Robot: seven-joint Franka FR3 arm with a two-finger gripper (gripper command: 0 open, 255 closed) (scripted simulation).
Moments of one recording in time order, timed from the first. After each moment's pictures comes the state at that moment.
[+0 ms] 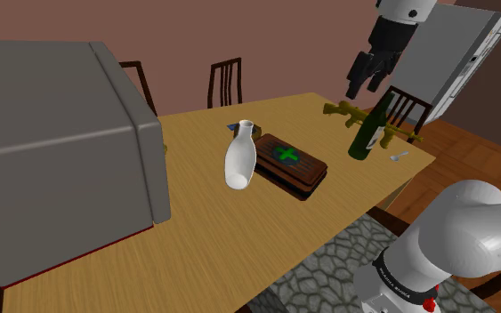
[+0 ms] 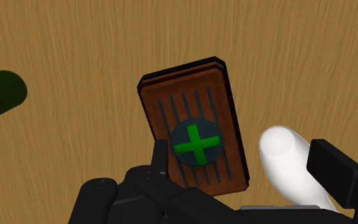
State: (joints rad) arm -0.01 -0.80 -0.04 -2.31 -0.11 1.57 0.02
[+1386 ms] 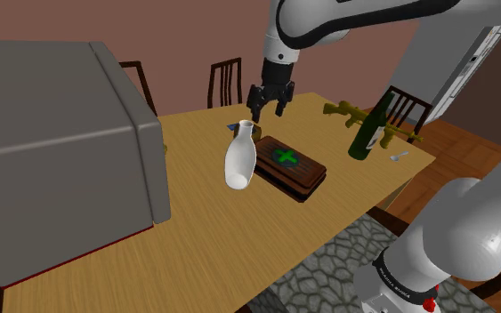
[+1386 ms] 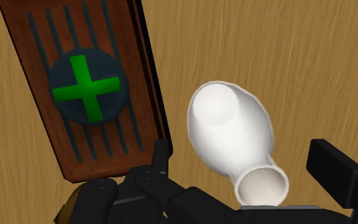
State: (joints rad) arm 0.08 -0.20 0.09 -2.14 0.02 1.91 0.18
